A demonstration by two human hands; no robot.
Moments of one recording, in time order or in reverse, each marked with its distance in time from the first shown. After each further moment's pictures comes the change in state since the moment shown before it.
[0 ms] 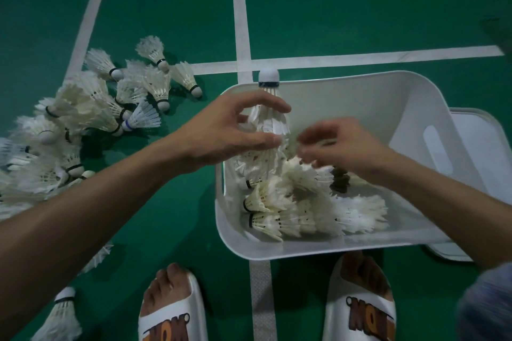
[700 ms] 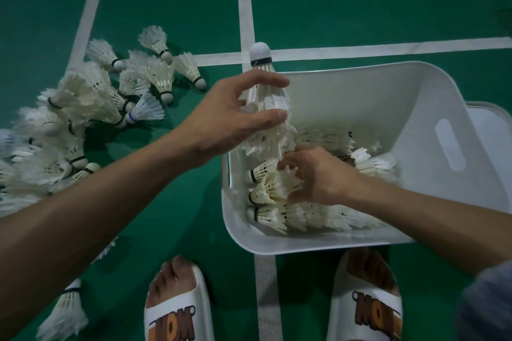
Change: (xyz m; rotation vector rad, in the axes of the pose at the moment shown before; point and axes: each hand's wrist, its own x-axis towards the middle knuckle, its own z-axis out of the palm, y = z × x) left_hand -0.001 0.000 0.006 -0.172 0.174 -0.053; right_hand 0.010 0.020 0.051 -0.689 -0.132 -0.156
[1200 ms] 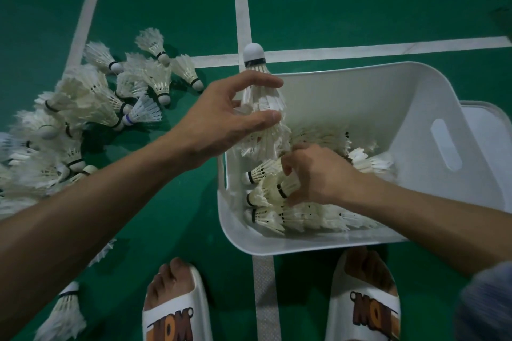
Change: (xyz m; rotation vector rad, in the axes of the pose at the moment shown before) left_hand -0.001 0.001 0.001 -0.026 0.023 0.031; right_hand 0.000 -0.006 -0.006 -0.221 -0.019 0.042
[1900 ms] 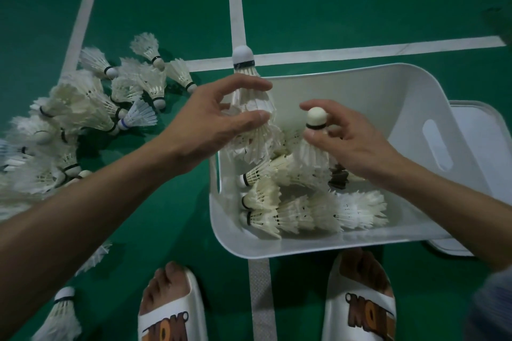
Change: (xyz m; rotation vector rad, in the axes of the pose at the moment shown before) left_hand -0.001 0.003 0.001 0.001 0.010 -0.027; right_hand -0.028 0.037 -0.033 0.887 0.377 0.070
